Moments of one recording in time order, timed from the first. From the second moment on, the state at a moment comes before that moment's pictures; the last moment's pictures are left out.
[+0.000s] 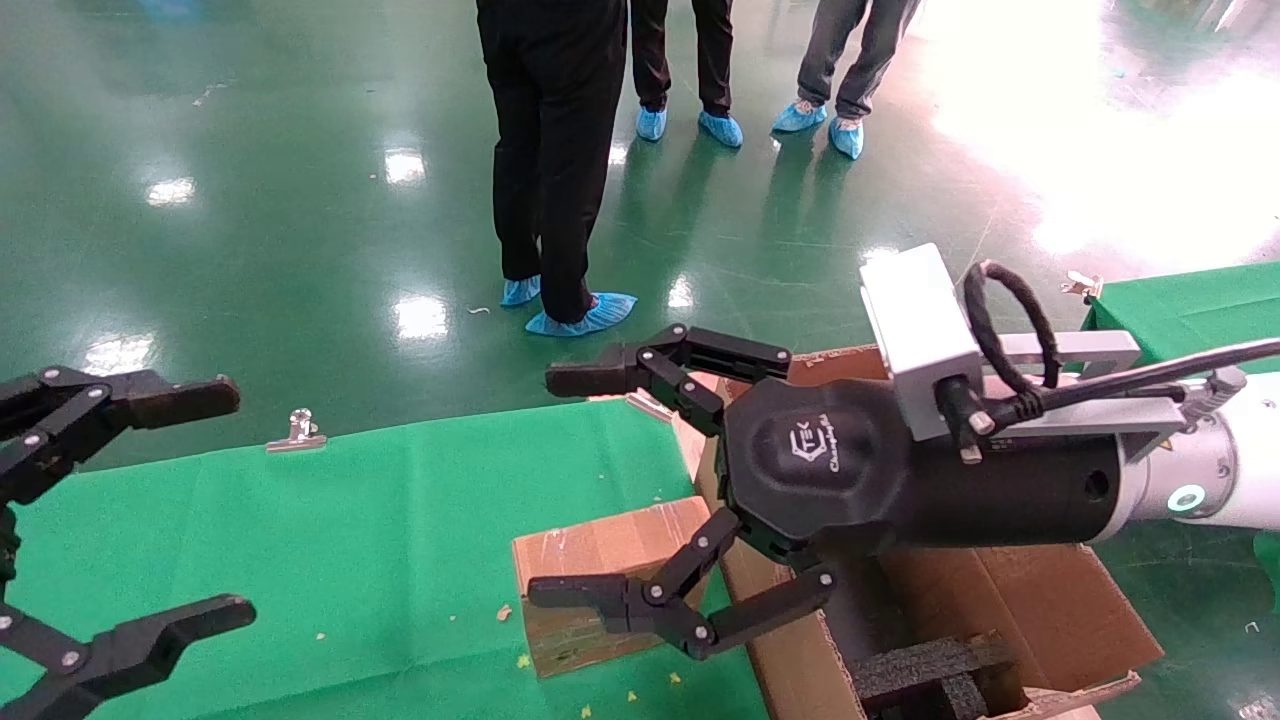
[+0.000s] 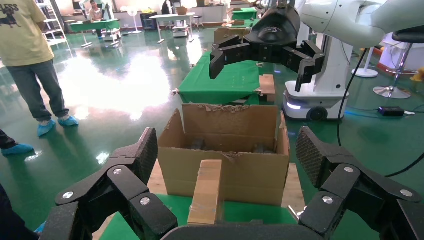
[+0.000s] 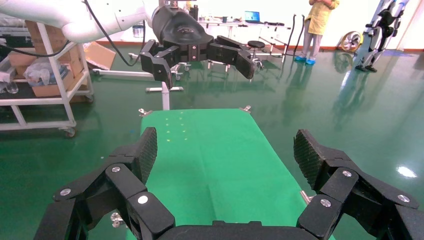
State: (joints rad) left arm -1.09 0.58 0.35 -1.26 0.67 1.46 -0.15; right arm 1.08 -0.61 -0.28 1.28 -0.73 -1.49 0.19
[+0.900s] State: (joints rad) left arm -1.09 0.58 0.35 -1.26 0.67 1.46 -0.15; right arm 1.08 -0.61 -0.28 1.28 -0.73 -1.49 0.19
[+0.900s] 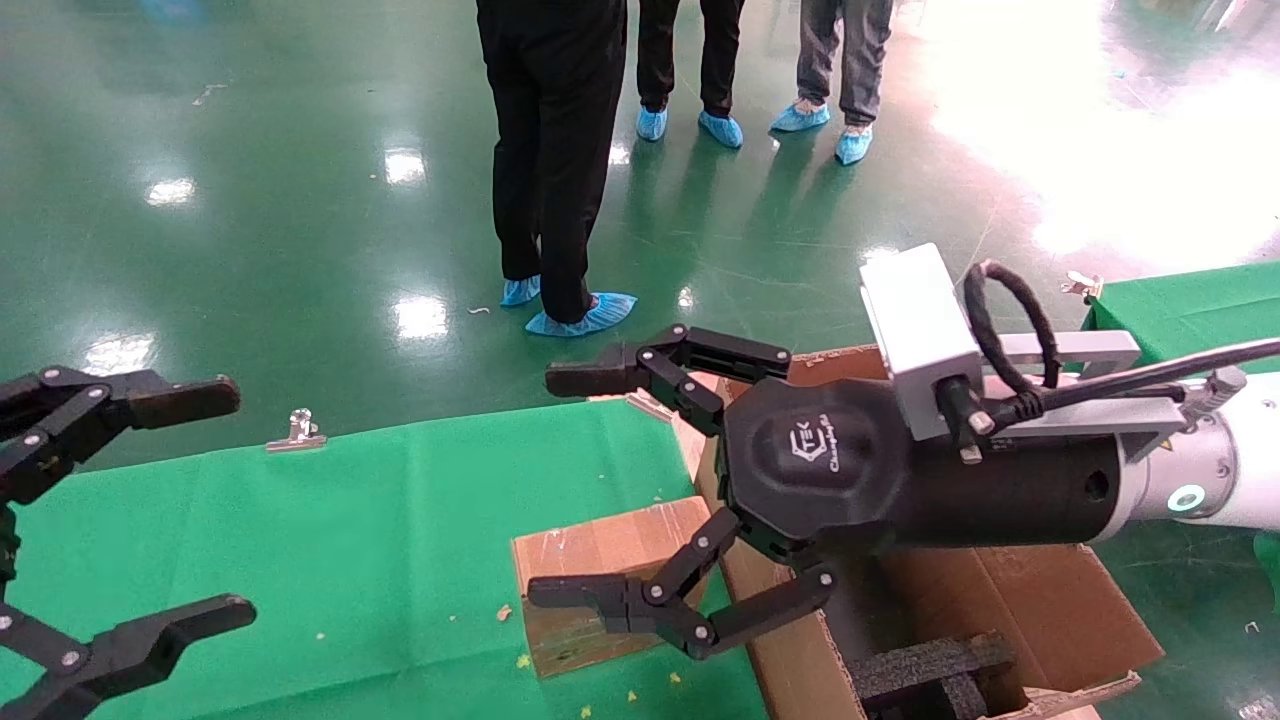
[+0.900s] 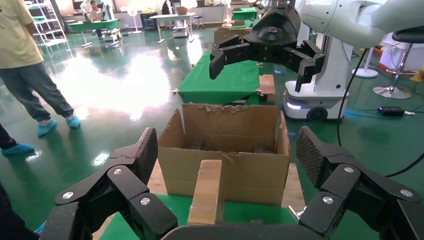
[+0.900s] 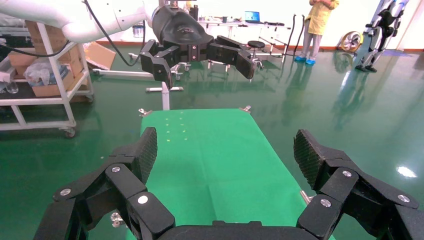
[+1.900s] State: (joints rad) left arm -1.09 0.58 0.35 -1.26 0.67 1.46 -0.15; right arm 1.48 -0.77 -0.69 1.11 -1.28 -1.58 0.23
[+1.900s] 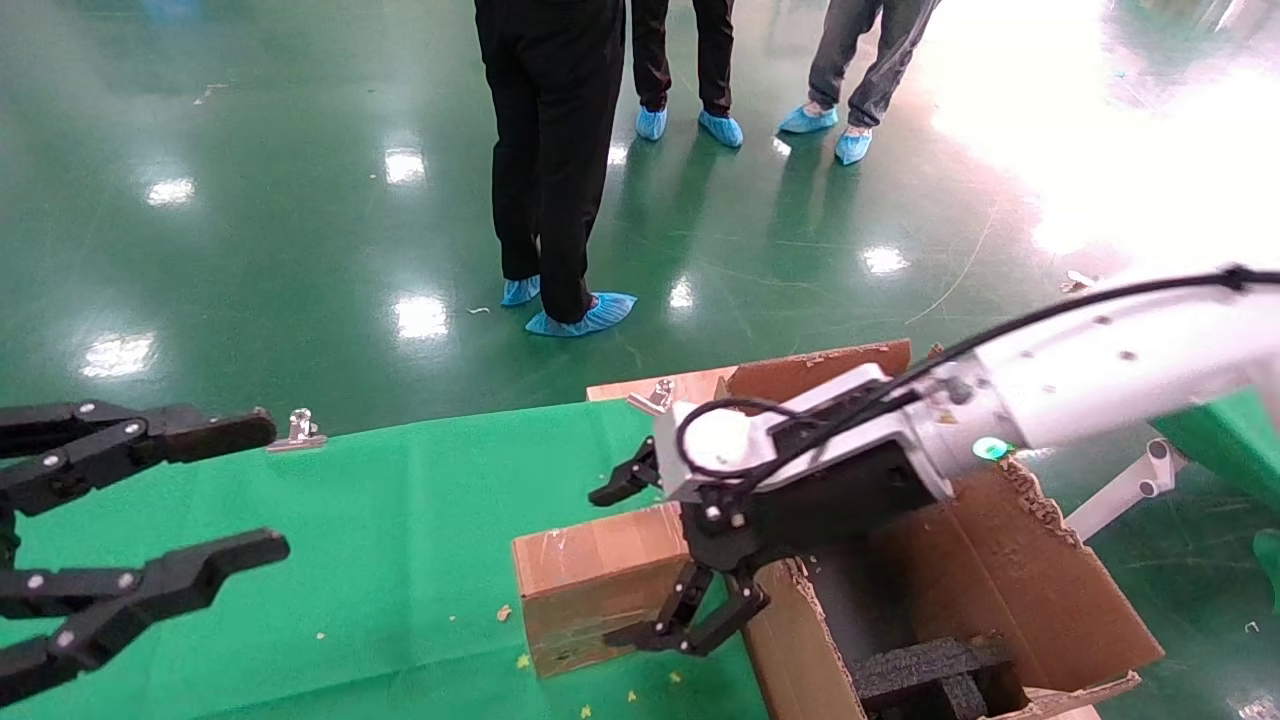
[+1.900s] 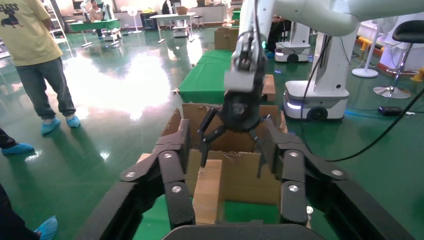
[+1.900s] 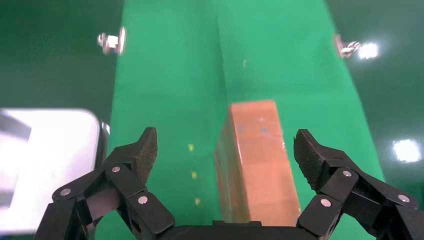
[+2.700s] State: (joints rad) left arm -1.09 0.58 0.35 -1.26 0.67 1.46 -0.15; right arm 1.77 -1.11 -1.05 0.61 -1.53 -1.57 -0.08
